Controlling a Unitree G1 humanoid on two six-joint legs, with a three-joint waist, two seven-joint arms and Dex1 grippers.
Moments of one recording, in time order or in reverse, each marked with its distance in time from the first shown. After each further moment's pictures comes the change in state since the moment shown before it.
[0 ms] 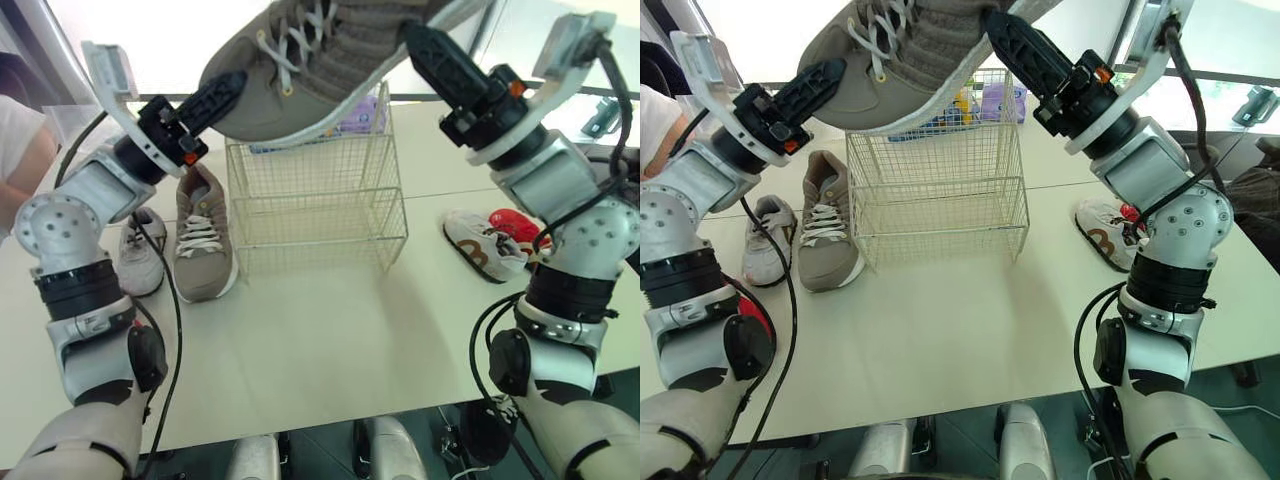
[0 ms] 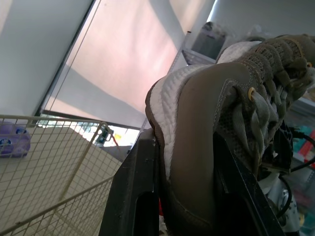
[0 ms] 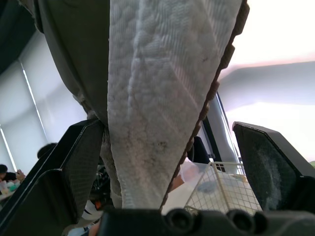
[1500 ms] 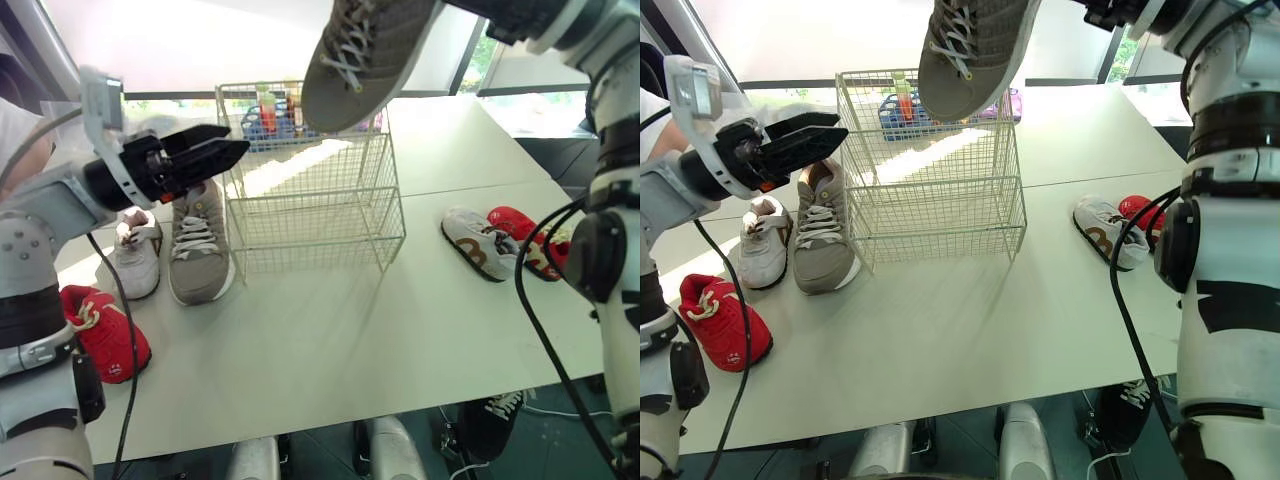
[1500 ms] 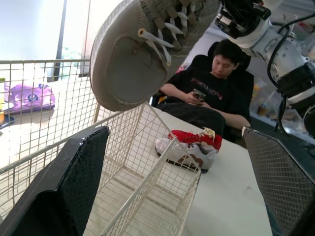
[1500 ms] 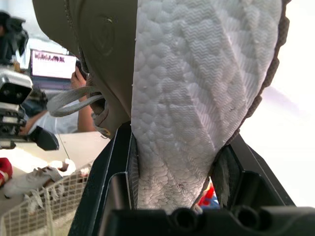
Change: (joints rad) left arm 0.149 0.263 -0.102 -0.154 0.030 -0.008 -0.159; right arm -0.715 -0.282 0.343 1.134 -0.813 -0.642 0.891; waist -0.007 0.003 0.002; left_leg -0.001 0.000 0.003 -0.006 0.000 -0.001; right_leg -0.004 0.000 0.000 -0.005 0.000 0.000
